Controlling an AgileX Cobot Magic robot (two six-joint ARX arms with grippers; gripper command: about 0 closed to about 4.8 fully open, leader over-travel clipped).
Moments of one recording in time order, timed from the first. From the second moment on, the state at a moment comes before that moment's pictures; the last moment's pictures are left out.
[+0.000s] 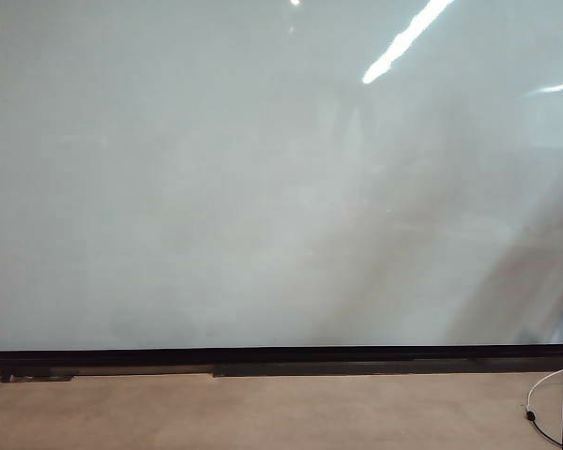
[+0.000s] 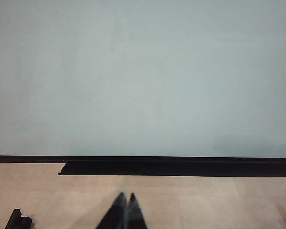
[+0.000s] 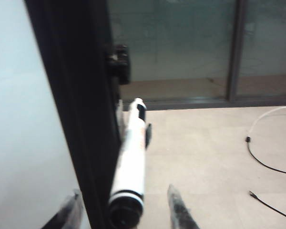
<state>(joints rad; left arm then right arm) 0.06 0.00 0.00 -0.11 0.00 0.01 -0.44 1.90 0.63 1.30 -0.53 0.05</state>
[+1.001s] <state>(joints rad) 0.06 0.00 0.00 -0.11 0.00 0.01 -0.43 1.97 0.76 1.29 -0.60 0.07</state>
